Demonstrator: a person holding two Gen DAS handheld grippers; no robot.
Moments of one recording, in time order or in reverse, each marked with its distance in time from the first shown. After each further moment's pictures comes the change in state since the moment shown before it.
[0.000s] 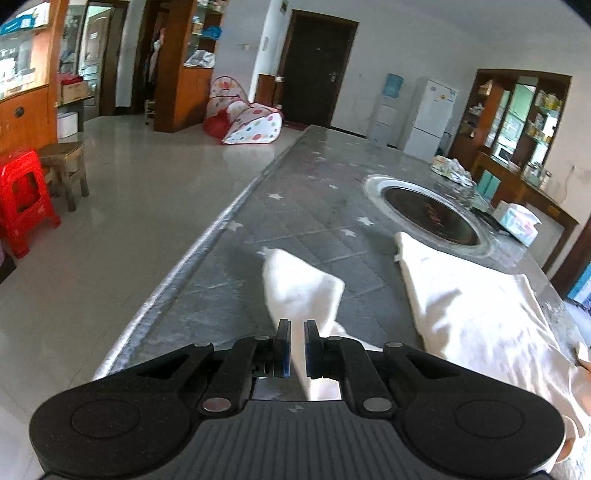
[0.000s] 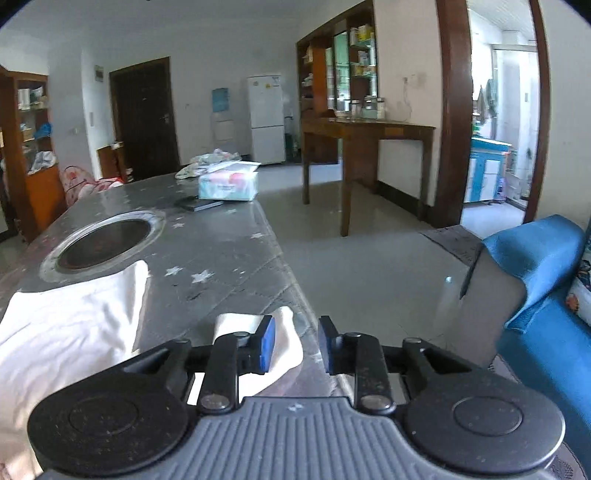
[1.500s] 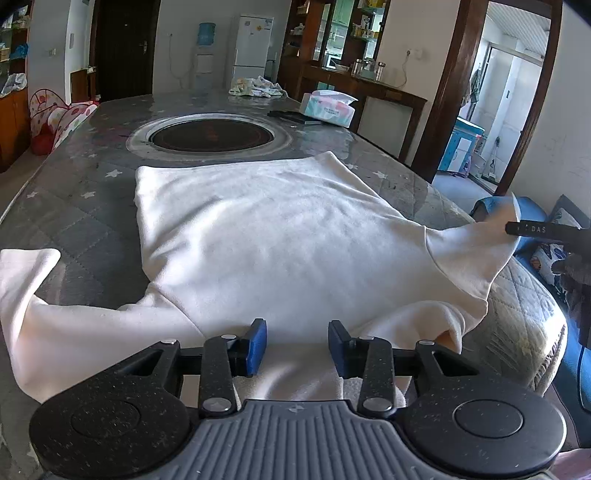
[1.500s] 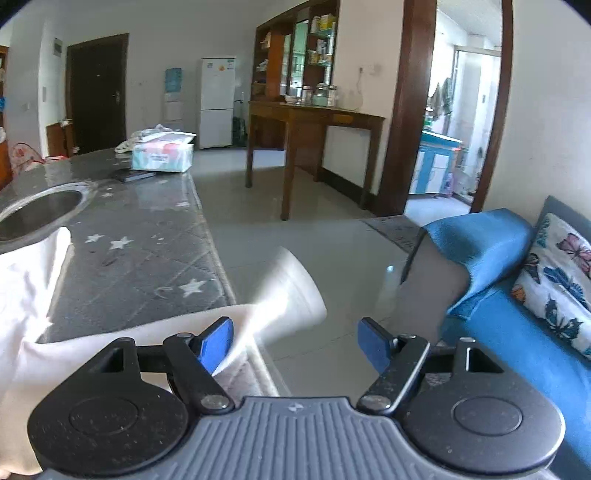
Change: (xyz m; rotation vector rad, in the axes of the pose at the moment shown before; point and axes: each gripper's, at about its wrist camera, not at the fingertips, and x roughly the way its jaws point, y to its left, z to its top) left arm 0.022 -0.144 -0.059 0.401 0.175 -0.397; right arm 0.023 -0.030 -0.026 -0.016 0.045 -0.228
